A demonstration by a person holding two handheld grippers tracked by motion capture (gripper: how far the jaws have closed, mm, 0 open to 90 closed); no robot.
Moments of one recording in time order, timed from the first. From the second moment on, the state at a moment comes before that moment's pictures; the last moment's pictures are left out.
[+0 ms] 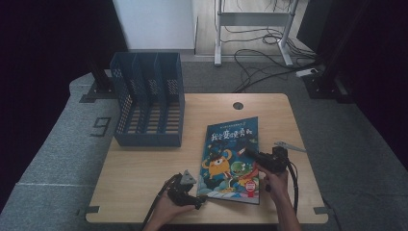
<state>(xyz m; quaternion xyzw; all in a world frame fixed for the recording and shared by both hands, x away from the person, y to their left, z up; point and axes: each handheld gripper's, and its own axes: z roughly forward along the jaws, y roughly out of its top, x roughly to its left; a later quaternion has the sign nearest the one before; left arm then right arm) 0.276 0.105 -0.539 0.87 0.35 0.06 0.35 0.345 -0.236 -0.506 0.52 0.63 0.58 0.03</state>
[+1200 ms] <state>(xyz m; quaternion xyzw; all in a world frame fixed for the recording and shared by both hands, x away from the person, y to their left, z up) 0.279 0.108 -0.540 0.86 0.36 0.05 0.36 0.328 -0.223 -0.484 0.43 0.65 0.62 0.10</state>
